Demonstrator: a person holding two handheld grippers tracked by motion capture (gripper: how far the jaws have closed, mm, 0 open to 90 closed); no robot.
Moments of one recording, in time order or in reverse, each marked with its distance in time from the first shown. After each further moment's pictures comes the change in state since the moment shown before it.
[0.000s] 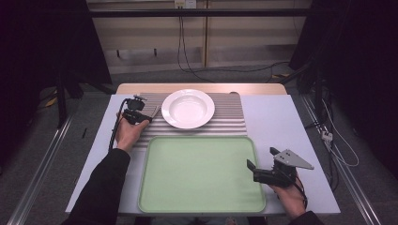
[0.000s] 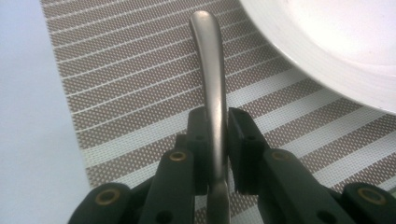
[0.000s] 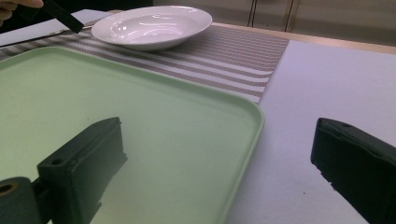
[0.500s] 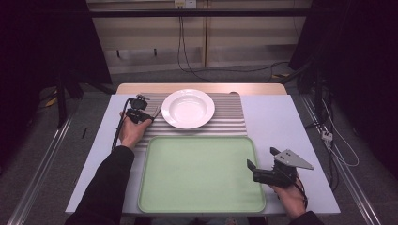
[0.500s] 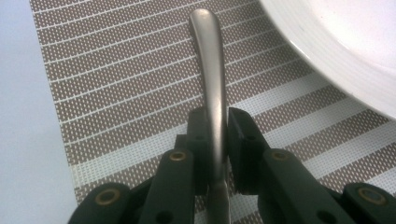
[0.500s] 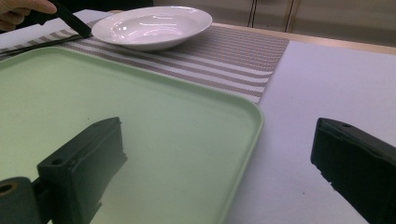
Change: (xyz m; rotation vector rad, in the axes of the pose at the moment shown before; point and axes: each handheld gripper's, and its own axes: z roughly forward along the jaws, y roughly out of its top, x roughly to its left) left arm 0.001 0.006 0.019 0.048 0.012 -0.010; right arm 0.000 0.000 -0.001 0.000 0.001 0.000
